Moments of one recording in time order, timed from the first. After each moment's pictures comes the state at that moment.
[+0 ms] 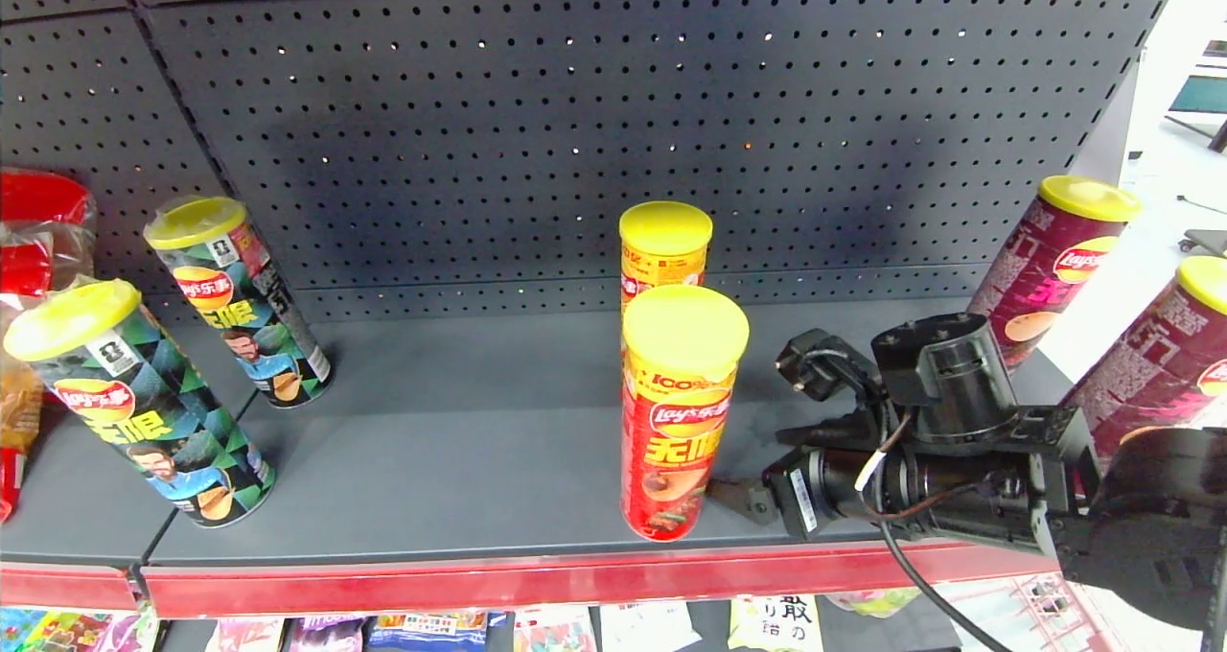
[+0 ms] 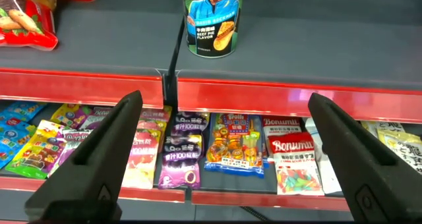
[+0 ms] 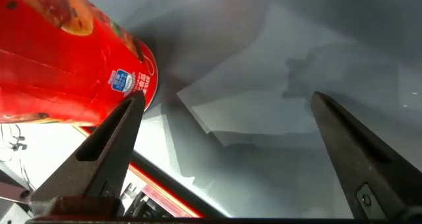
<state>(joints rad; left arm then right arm) 0.09 0.09 0.00 0.00 -0.01 -0.04 0.63 1.72 -0.70 -0.39 0.02 0.06</state>
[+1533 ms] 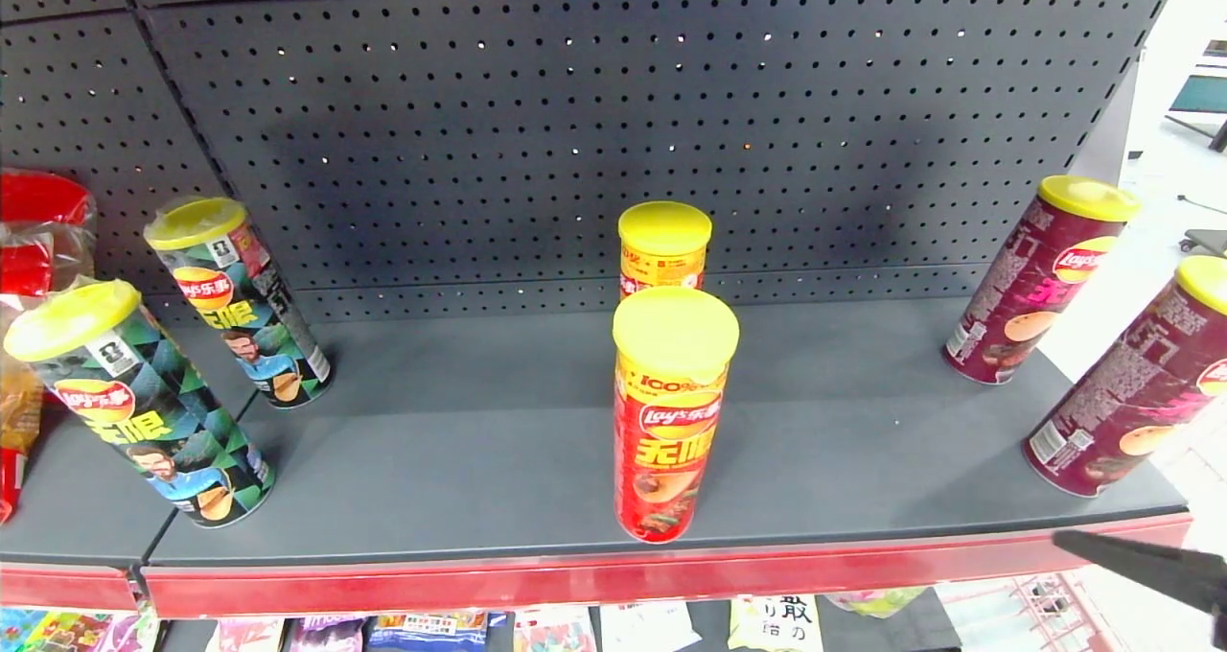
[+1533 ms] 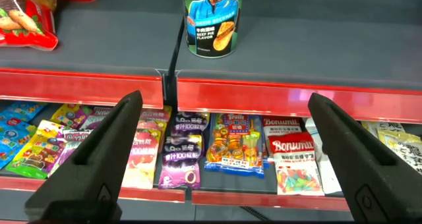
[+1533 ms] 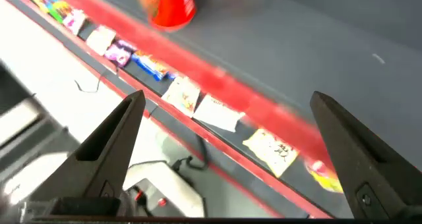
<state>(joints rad) 0.09 0.09 0.00 0.00 -0.01 -0.04 0.51 0.75 -0.22 -0.21 0.17 -0.06</state>
